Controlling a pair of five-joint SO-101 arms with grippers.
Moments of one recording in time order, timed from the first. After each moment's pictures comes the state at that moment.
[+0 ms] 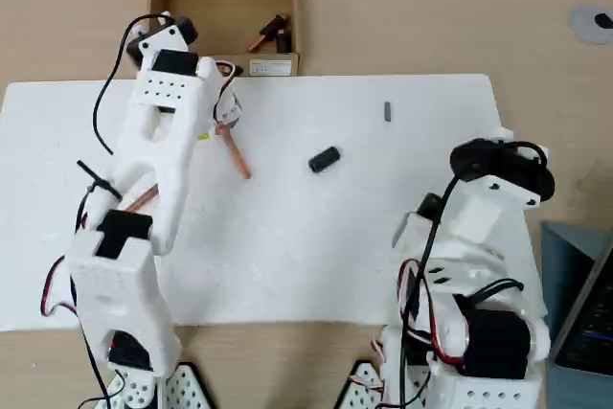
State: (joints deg) left arm 6.2 25.0 -16.9 75.9 26.9; right arm -0.6 -77.2 45.0 92.0 -31.5
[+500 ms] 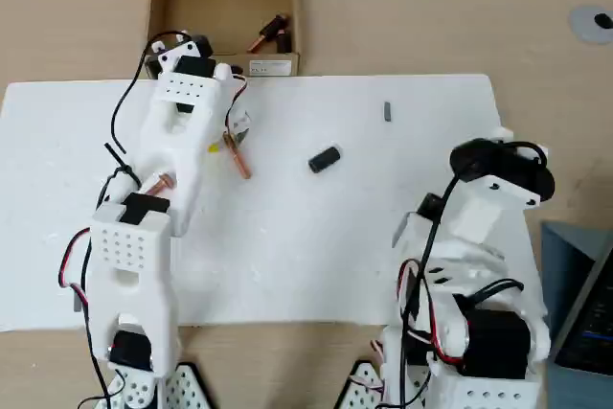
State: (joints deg) left arm 7.2 38.2 -24.3 76.1 26.9; right arm -0.6 -77.2 45.0 92.0 -31.5
